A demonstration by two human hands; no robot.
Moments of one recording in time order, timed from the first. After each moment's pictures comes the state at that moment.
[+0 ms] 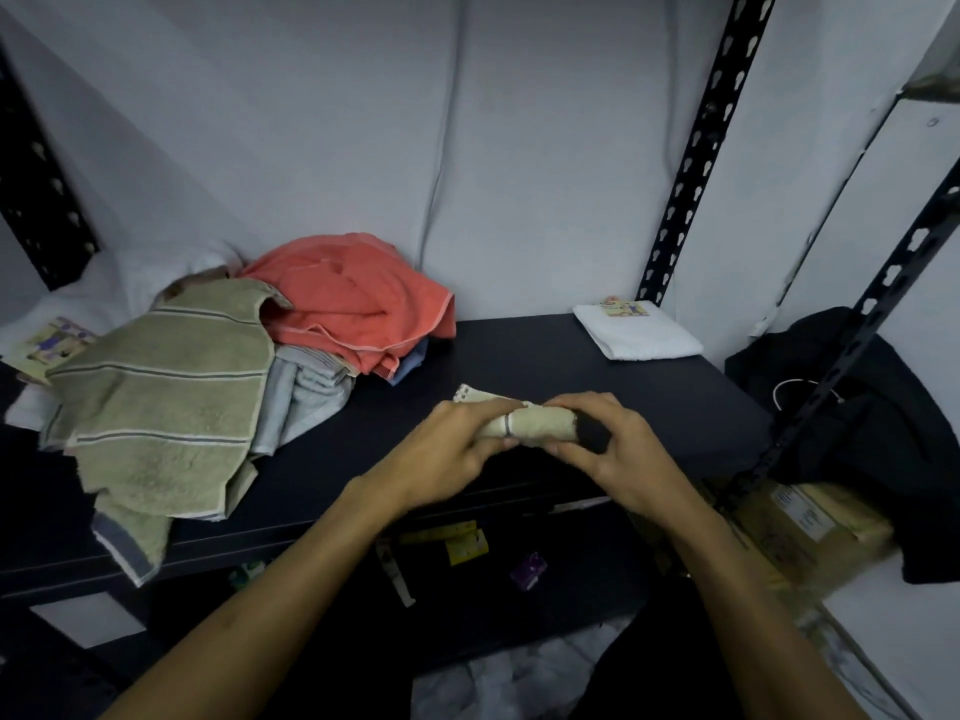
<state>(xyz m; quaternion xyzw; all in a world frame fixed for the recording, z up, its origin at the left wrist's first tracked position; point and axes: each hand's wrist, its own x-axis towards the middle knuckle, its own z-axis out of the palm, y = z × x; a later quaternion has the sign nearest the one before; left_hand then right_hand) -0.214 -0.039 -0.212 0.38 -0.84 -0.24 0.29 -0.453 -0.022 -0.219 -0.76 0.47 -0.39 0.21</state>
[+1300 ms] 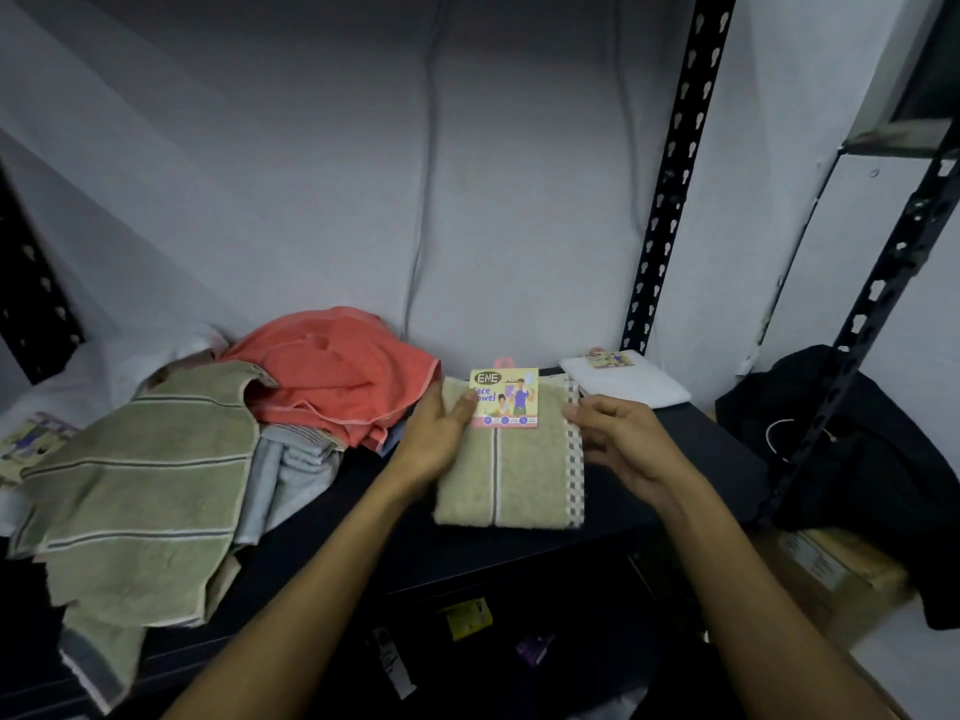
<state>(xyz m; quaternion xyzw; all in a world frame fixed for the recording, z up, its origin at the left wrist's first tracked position) -0.230 -0.127 -0.198 0.51 -0.59 -0.41 0.47 -0.467 -0.085 -0.175 -0.48 0.48 -0.51 0.53</state>
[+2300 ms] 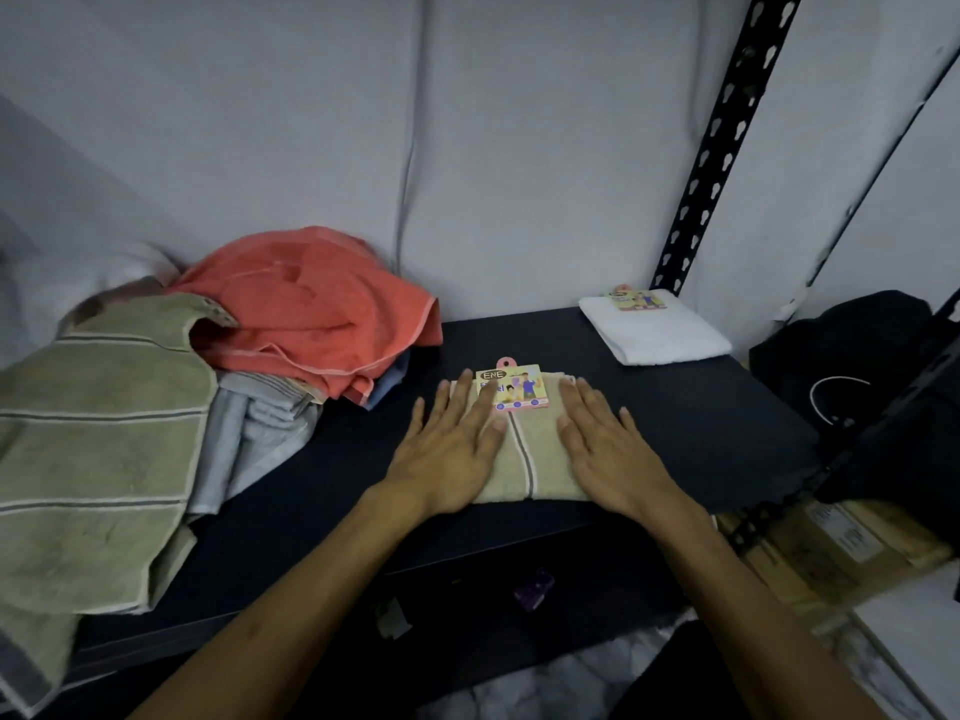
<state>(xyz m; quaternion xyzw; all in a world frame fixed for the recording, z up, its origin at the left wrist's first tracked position) -0.239 -0.130 -0.263 0.57 -0.80 -0.16 0.09 -0.456 -0.113 -0.261 -0.74 0.65 -0.11 0.15</state>
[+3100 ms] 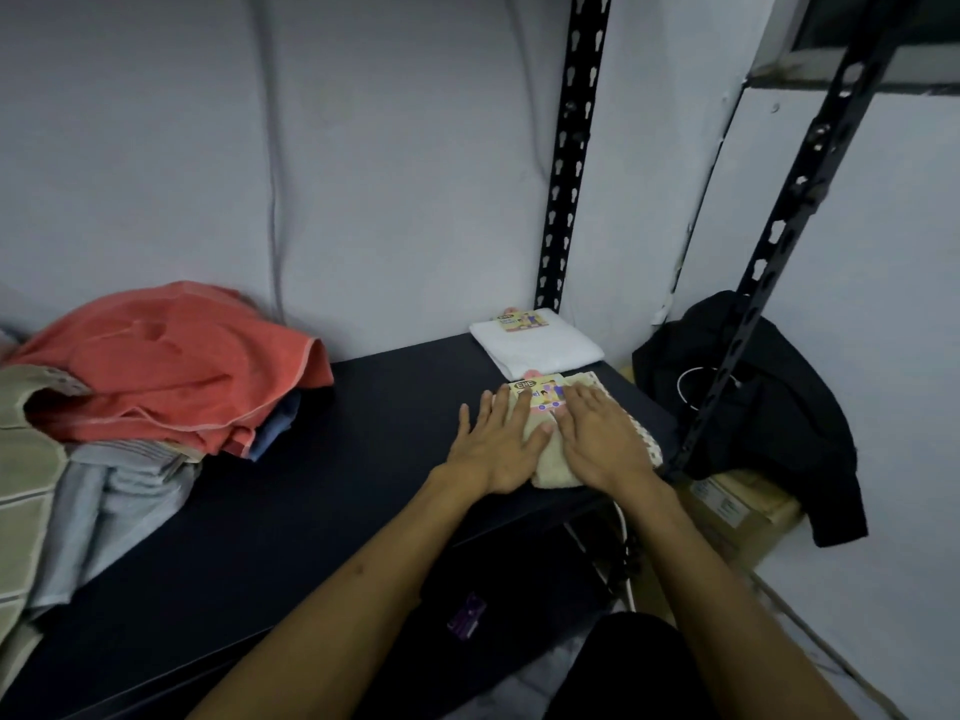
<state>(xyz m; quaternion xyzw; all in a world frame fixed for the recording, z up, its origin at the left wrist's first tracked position) -0.405 -0.151 -0.252 0.49 -0.85 -0.21 0.05 -0.575 -0.120 -0.266 -0.66 0.73 -0.17 0.04</state>
